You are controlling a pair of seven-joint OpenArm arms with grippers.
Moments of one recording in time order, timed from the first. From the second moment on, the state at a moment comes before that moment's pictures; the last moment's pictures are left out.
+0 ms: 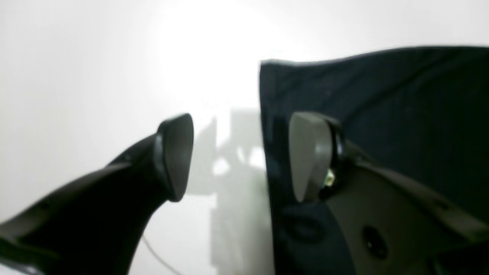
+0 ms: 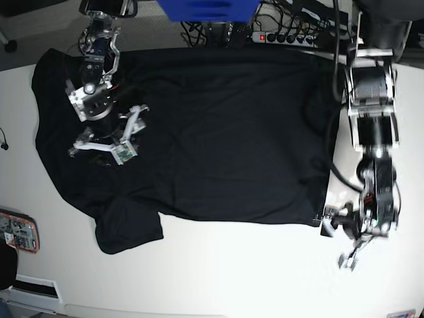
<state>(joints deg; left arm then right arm) -33.8 -18.5 0.2 61.2 -10.7 -22.4 58.8 -15.8 1.5 10.0 111.7 -20.6 38.6 -33.1</state>
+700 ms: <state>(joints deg) -37.9 -17.4 6.6 24.0 -12.0 -25.3 27.4 -17.6 -0.4 7.5 112.0 -20.7 38.5 -32.9</state>
